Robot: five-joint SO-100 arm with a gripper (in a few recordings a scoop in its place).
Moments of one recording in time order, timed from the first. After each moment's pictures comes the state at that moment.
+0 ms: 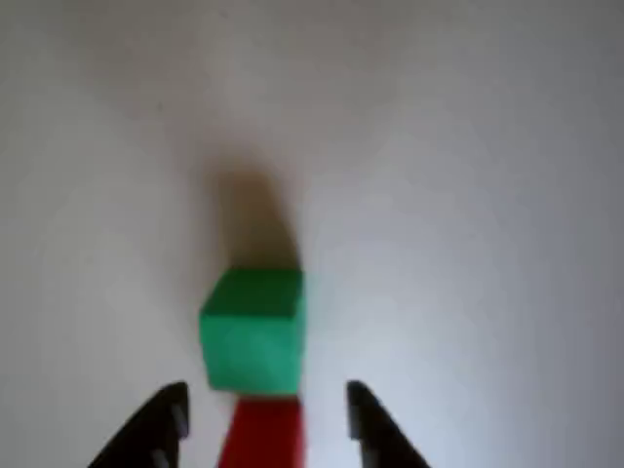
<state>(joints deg) 15.6 78.2 85.2 77.1 -6.2</state>
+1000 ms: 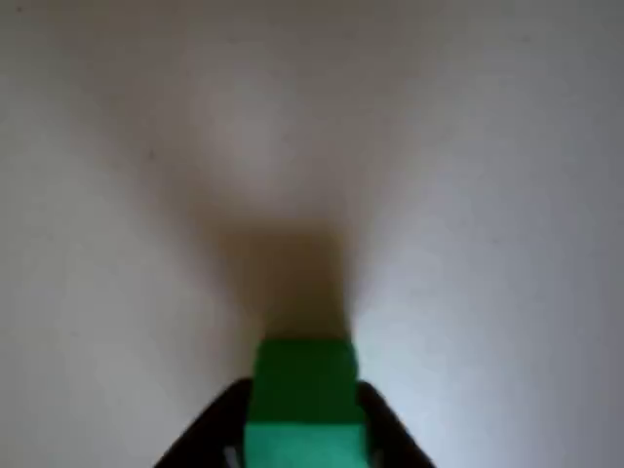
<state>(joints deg) 16.9 68.2 79.1 75.1 -6.7</state>
